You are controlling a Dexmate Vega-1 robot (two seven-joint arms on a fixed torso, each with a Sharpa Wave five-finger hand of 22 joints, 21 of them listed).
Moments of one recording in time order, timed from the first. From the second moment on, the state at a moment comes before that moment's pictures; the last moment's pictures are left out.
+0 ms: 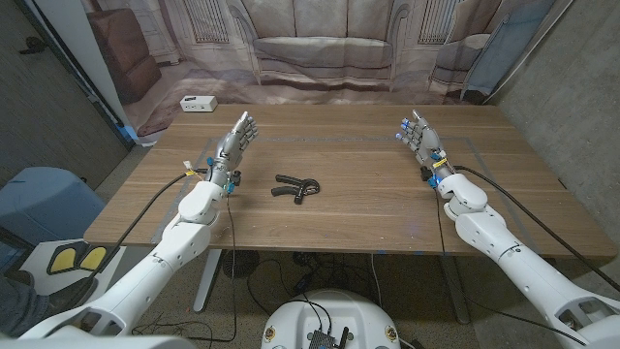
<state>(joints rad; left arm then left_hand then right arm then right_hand) 0.93 0.53 0.32 -1.36 -0.58 -0.47 0.02 0.40 0.06 0.09 -0.08 0.20 0.17 0.10 0.22 0.18 0.22 0.07 0.26 0.19 0.23 0.06 0.22 0.18 0.22 0.05 0.24 0.18 -0.90 -0.55 -0.33 -1.37 0.69 0.33 0.06 0.26 0.01 0.24 -0.13 0.17 0.21 0.12 0.18 0.18 0.19 0.14 0.20 0.18 0.05 0.09 0.19 0.20 0.29 0.02 0.19 0.17</state>
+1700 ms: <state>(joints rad) 1.00 0.79 0.31 -1.56 -0.22 -0.40 0.11 0.51 0.04 0.12 -0.15 0.18 0.21 0.09 0.21 0.18 0.25 0.06 0.25 0.20 0.26 0.05 0.20 0.18 0.25 0.05 0.24 0.18 -0.96 -0.58 -0.29 -1.47 0.68 0.34 0.01 0.26 0.01 0.24 -0.13 0.17 0.21 0.12 0.19 0.18 0.20 0.15 0.20 0.18 0.05 0.09 0.19 0.20 0.29 0.03 0.19 0.17</state>
